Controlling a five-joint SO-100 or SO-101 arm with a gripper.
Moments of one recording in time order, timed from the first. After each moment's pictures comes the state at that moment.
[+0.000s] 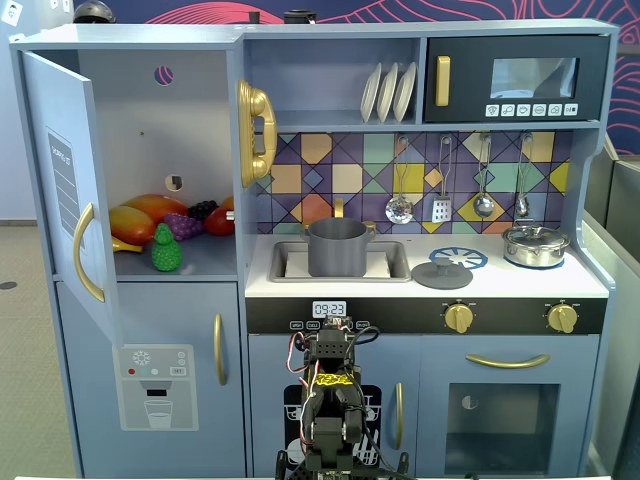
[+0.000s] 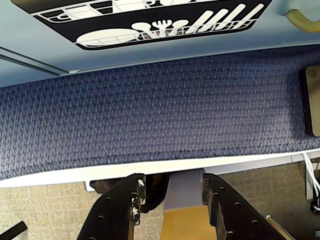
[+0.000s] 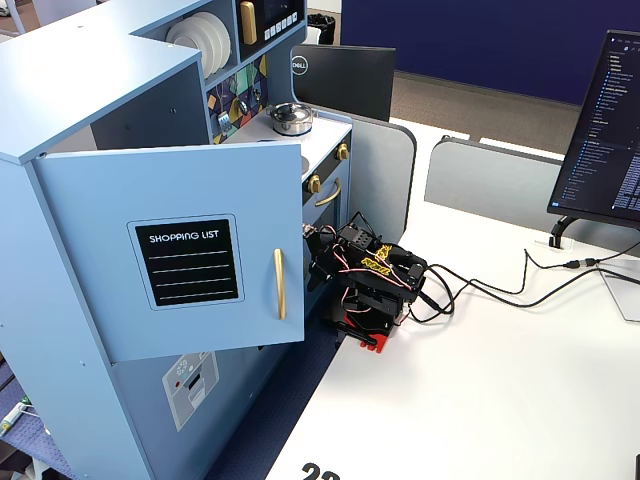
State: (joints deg) arm 0.7 182.4 172.1 77.7 -88.5
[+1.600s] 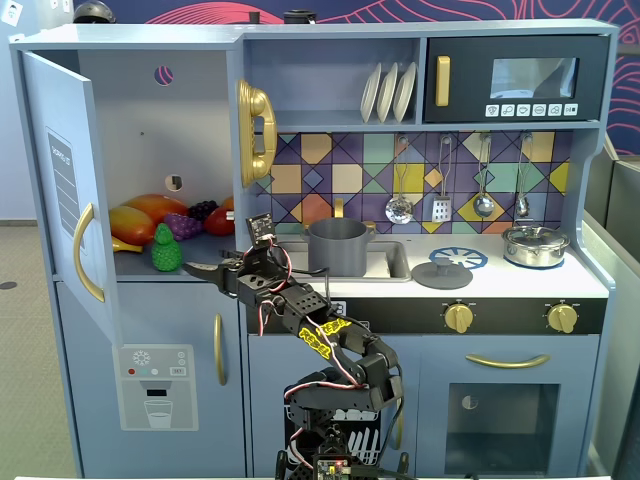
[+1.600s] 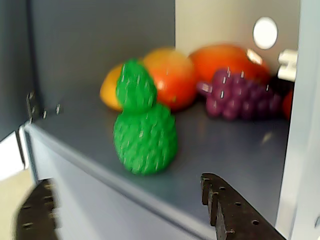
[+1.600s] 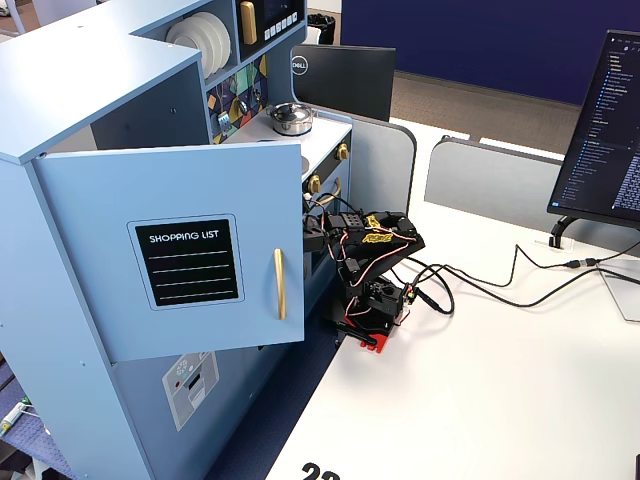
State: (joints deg) arm -44.3 155.7 141.6 1.7 -91.8
